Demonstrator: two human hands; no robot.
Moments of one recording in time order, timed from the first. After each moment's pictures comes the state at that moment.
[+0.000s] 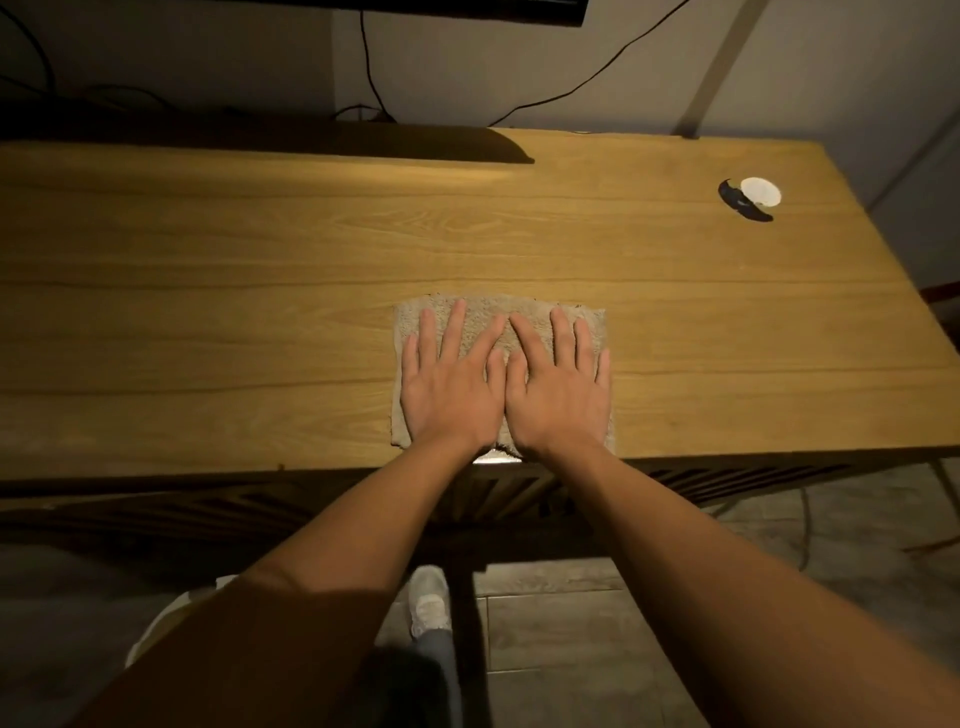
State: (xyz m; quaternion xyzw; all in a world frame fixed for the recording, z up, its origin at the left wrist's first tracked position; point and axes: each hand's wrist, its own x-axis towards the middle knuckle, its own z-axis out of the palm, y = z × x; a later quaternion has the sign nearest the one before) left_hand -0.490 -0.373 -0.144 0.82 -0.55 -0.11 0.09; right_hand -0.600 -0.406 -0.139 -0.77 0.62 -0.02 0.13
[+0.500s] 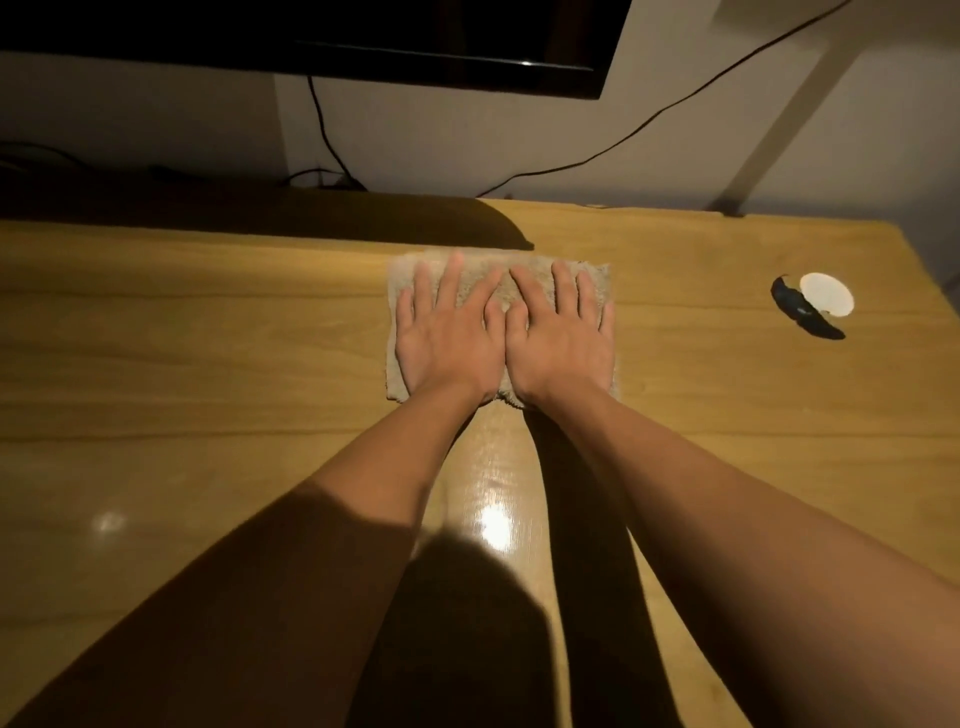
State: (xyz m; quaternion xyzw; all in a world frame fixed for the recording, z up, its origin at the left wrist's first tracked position) left_hand -0.440 -0.605 -0.147 0.84 -0.52 -0.07 0.11; right_hand -0.542 -0.644 -0.140 -0.79 0.60 -0.03 0.13
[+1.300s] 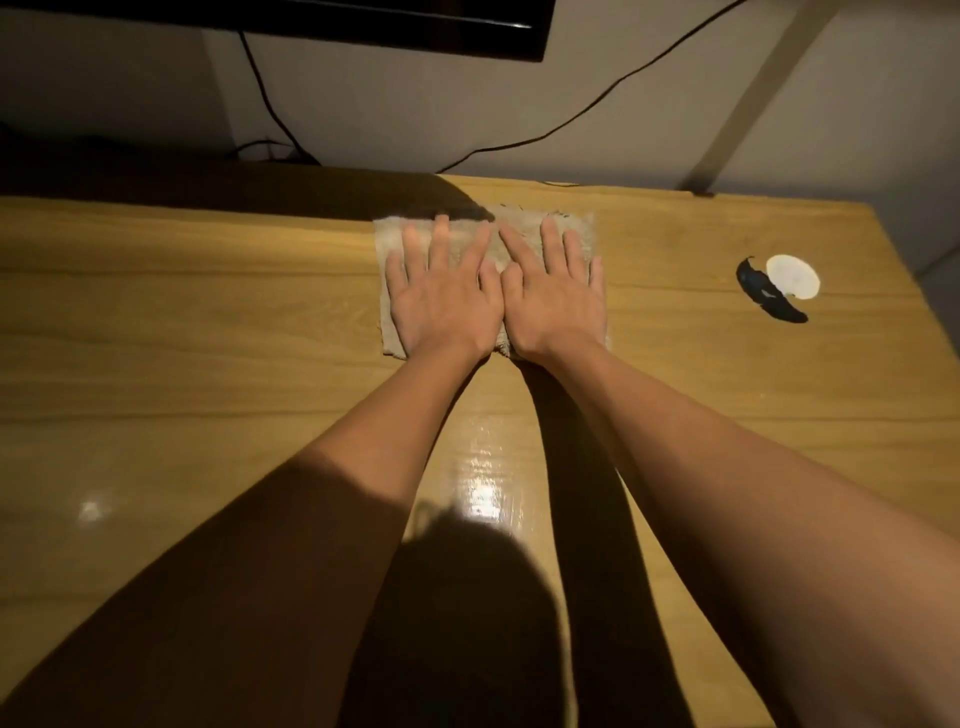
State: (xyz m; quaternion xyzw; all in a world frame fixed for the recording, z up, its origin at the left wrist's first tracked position) left_hand -0.479 -0.632 -0.141 0.85 -0.51 -0.05 0.10; right_hand -0.580 -0.675 -0.132 -0.81 0.57 -0.01 0.13
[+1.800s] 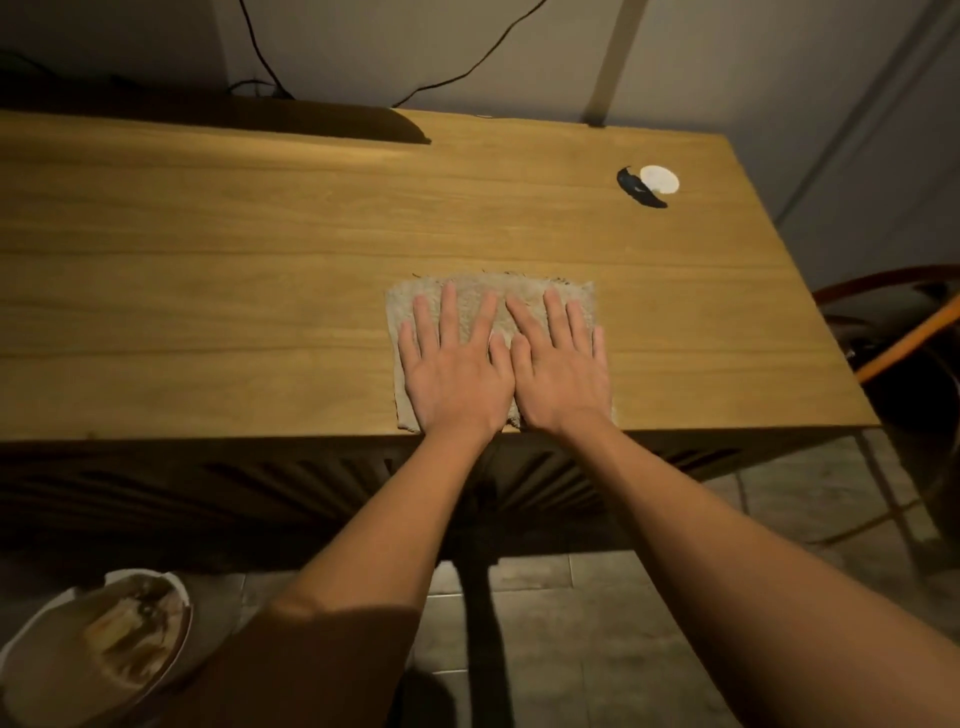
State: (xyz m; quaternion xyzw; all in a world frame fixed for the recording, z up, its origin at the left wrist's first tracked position) left_hand -0.652 -0.410 -0.138 0.84 -0.52 -0.10 0.10; right_hand -0.757 -0.452 -0.128 -0.81 0.57 0.00 0.14
